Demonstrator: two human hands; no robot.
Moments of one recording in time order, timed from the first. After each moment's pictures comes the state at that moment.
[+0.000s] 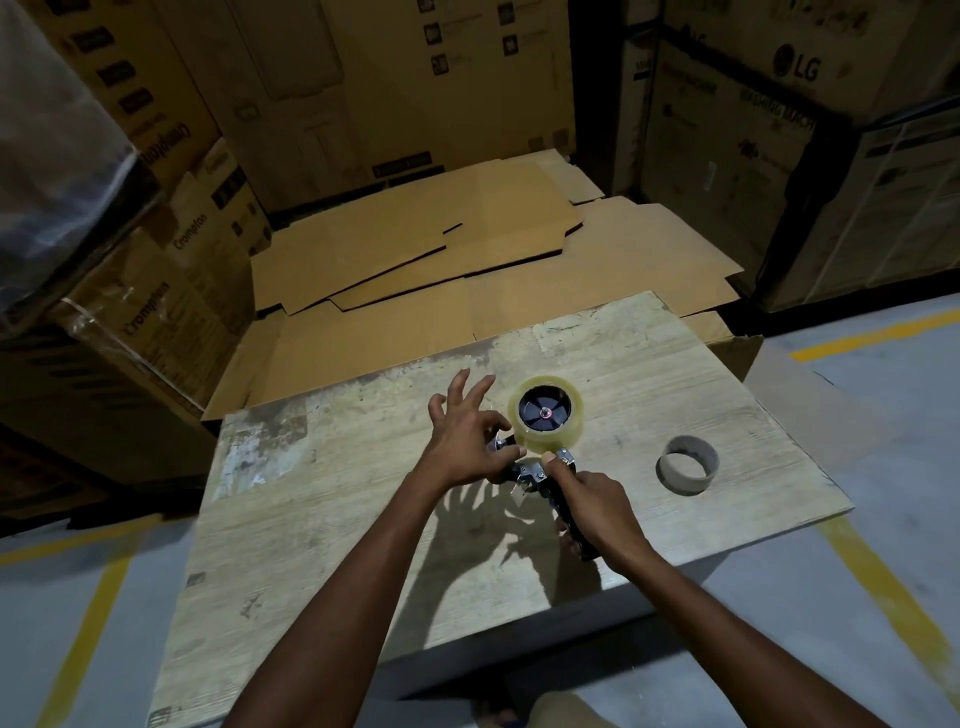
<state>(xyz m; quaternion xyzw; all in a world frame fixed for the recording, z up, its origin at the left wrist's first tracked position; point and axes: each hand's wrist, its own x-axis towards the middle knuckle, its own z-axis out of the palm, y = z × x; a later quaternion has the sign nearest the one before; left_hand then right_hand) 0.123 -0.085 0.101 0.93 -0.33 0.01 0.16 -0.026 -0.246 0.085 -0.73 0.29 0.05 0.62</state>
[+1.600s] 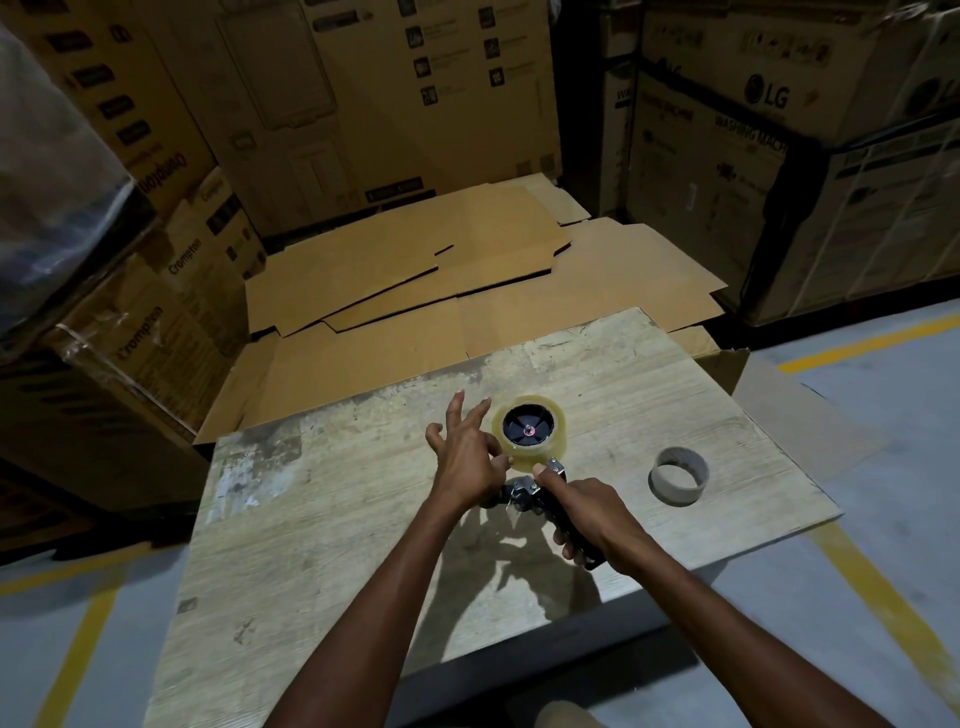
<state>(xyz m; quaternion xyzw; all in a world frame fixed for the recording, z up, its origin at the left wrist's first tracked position) 0.098 -0.104 0.108 0.95 -0.22 -0.02 0.22 -0.026 -0.257 0.101 -0.71 0.27 0.13 0.64</state>
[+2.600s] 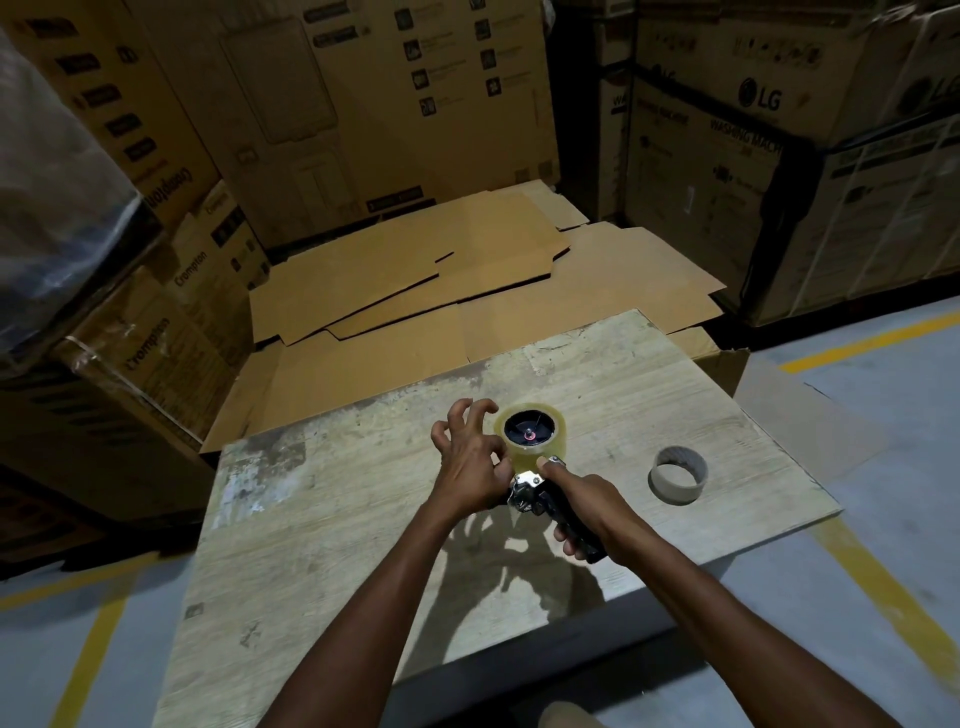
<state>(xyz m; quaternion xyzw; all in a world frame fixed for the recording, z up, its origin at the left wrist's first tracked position) 0.091 -0.101 0.106 0.93 -0.31 0.06 0.19 -0.025 -0.262 0.107 -0.69 0.29 0.16 0.64</state>
